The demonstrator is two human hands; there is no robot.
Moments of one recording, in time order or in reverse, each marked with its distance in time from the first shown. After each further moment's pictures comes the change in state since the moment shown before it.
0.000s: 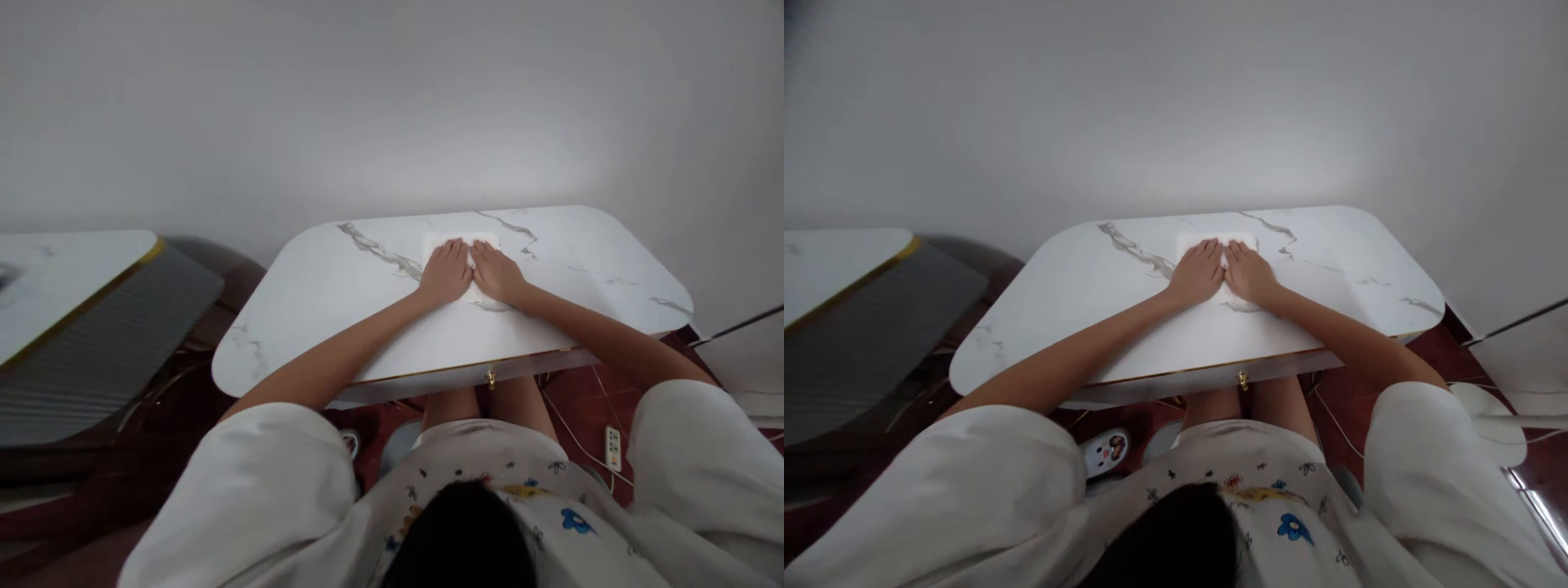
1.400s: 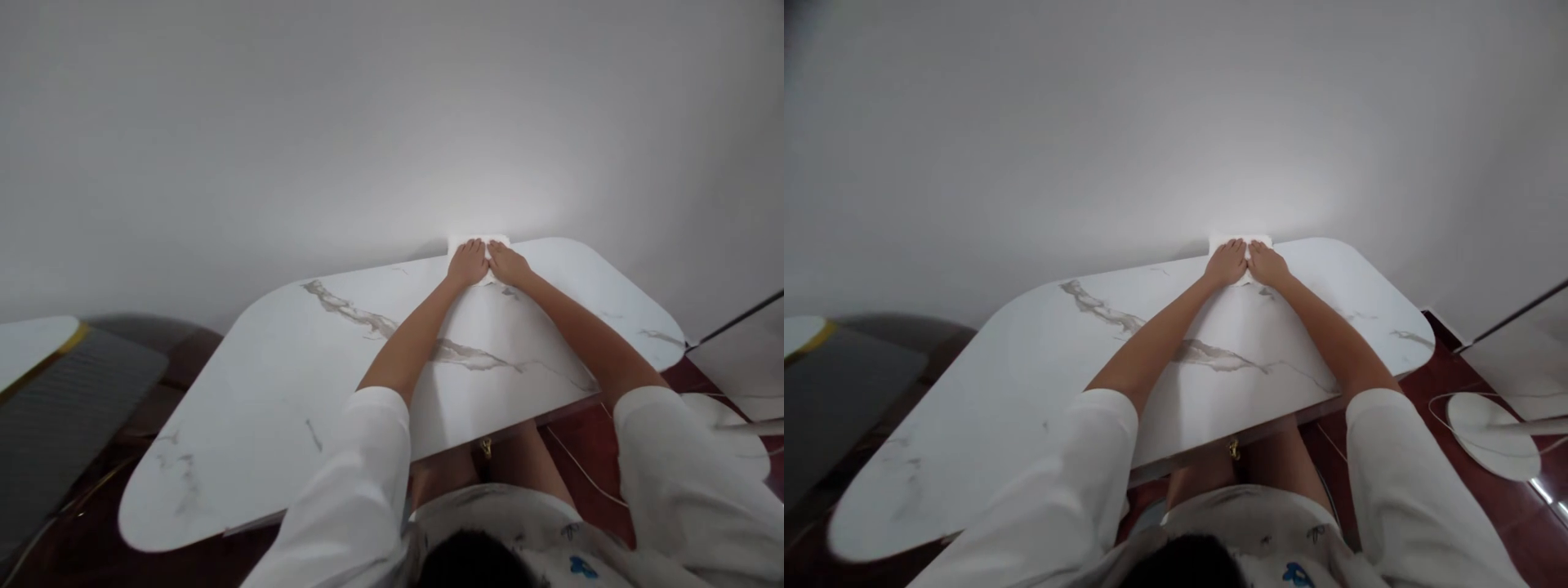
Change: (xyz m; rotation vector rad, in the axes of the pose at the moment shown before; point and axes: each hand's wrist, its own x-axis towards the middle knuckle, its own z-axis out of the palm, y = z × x) left_hand 0.178 0.010 0.054 0.013 0.021 0.178; right_hand 0.066 0.145 0.022 -0.085 0.011 0.220
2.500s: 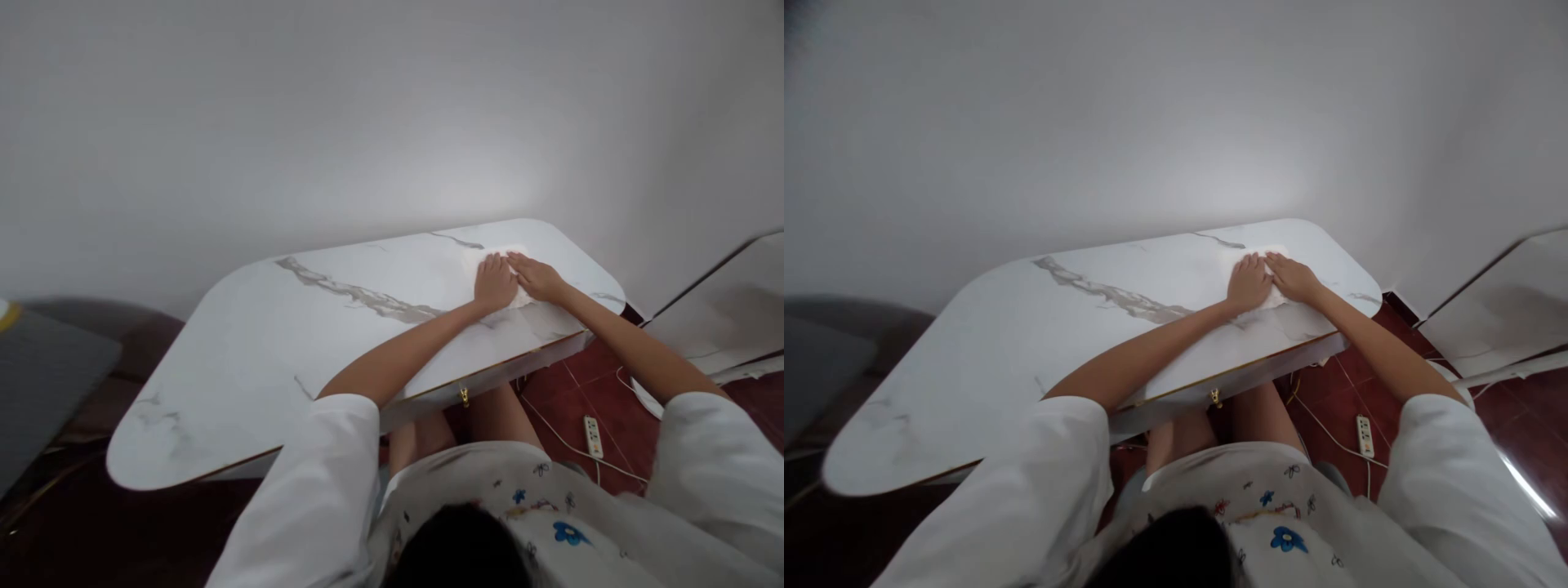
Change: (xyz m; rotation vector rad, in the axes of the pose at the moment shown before) left_hand -0.083 0.154 -0.037 -0.193 -0.042 -0.109; right_hand -0.157 0.036 -0.056 0.062 -0.075 -0.100
